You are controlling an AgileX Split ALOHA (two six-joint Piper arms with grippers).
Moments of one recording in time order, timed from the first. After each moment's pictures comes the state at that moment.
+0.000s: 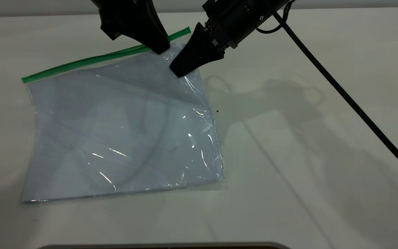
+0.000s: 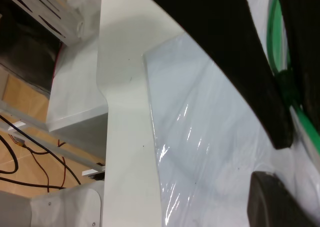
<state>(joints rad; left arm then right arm) -0.33 2.13 -1.41 -0.74 0.75 1.65 0.38 2.49 -1.71 1.15 1.09 -1.59</state>
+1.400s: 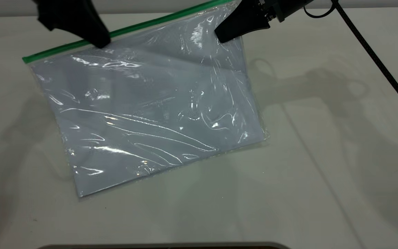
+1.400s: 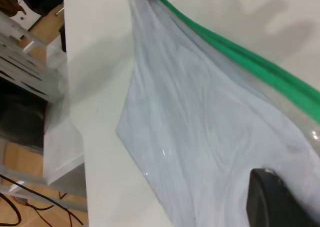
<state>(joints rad) -0.11 2.13 -1.41 -0.66 0.85 1.64 0.19 2.48 -1.71 1.18 1.12 -1.49</state>
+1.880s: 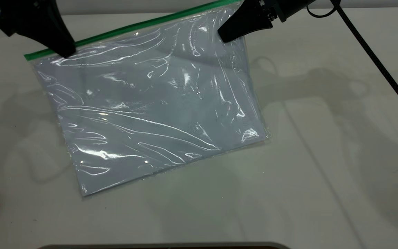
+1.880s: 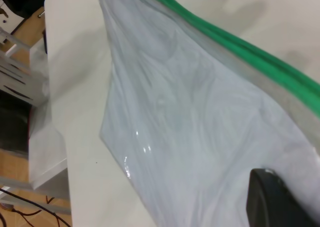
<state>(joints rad) -0.03 2.13 -1.41 -0.53 0.91 1.64 0.18 2.48 -1.71 1.18 1.07 -1.47</state>
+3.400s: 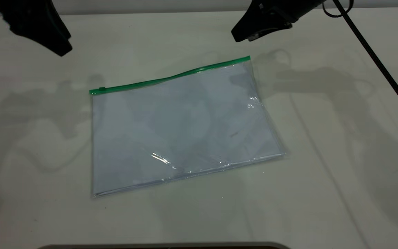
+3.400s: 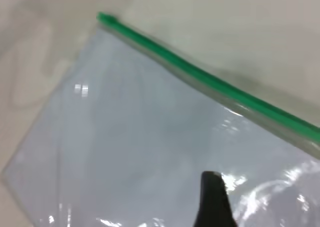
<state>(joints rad) -0.02 2.11 -1.41 -0.54 0.80 1.44 0.15 2.48 -1.71 1.09 0.84 -1.27</state>
